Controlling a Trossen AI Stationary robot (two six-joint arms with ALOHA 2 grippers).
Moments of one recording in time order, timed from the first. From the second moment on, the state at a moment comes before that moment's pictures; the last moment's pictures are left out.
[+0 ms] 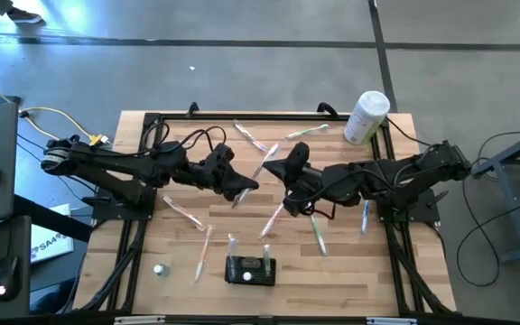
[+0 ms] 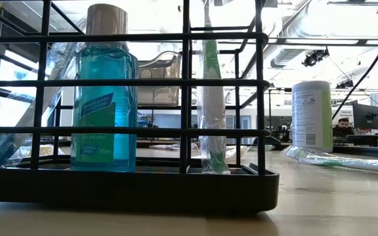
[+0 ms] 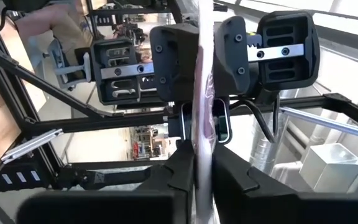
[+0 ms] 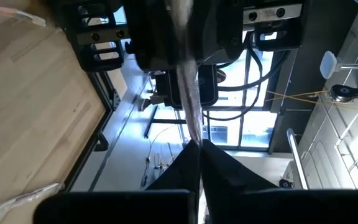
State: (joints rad) left arm -0.10 1.22 1.00 0.49 0.12 -1.56; right arm 0.32 1.51 1.60 -0.28 0.72 -1.33
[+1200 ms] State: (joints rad) left arm -0.10 1.21 1.04 0.47 0.10 -1.34; right arm 0.51 1.51 1.60 -0.08 1.01 -1.31
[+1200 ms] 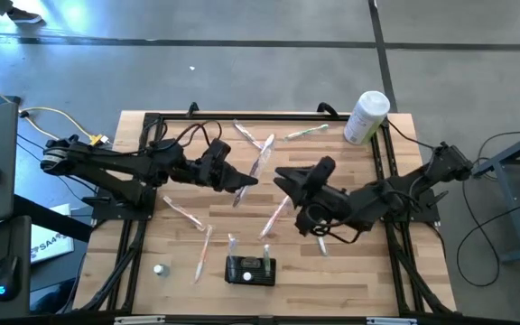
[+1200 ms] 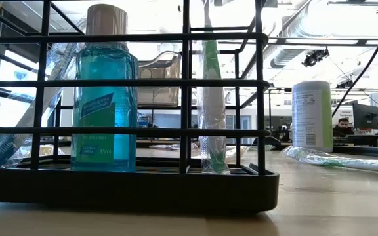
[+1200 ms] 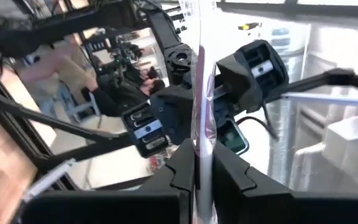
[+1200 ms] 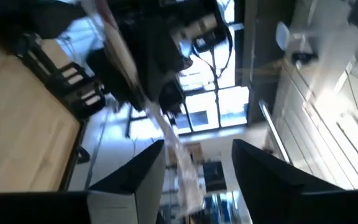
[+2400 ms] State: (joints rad) left arm -0.22 1.26 1.33 -0.03 -0.28 -0.24; right arm 0.52 1.21 1.60 -0.48 0.67 0.12
